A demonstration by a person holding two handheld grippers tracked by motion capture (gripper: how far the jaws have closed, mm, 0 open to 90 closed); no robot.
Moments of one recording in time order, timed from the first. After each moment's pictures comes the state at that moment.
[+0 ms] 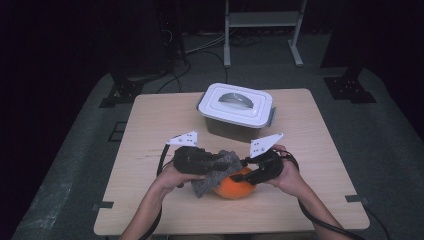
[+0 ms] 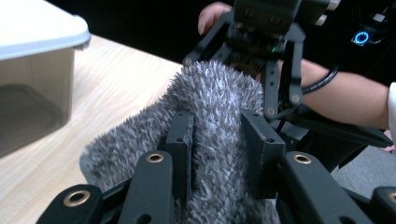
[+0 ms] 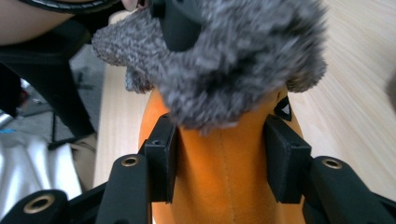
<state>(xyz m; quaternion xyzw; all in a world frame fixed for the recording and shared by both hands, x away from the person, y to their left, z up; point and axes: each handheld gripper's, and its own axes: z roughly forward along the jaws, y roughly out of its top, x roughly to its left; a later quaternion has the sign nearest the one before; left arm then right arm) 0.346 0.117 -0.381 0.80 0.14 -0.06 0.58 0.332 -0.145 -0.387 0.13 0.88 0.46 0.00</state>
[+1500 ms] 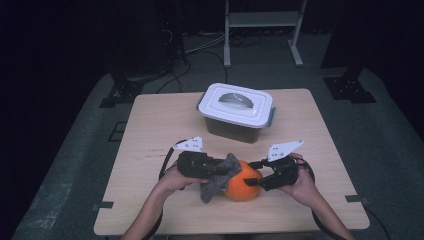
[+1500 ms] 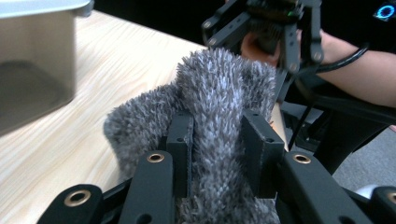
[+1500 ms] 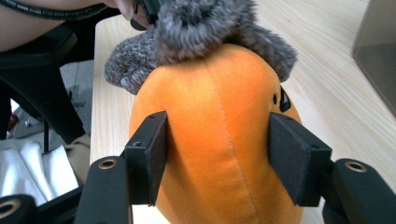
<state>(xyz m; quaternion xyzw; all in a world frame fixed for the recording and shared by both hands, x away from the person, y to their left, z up) 0.349 0.113 -0.405 0.82 0.14 -0.05 0.55 0.321 -0.189 -0.406 0.18 0.86 0.48 0.01</state>
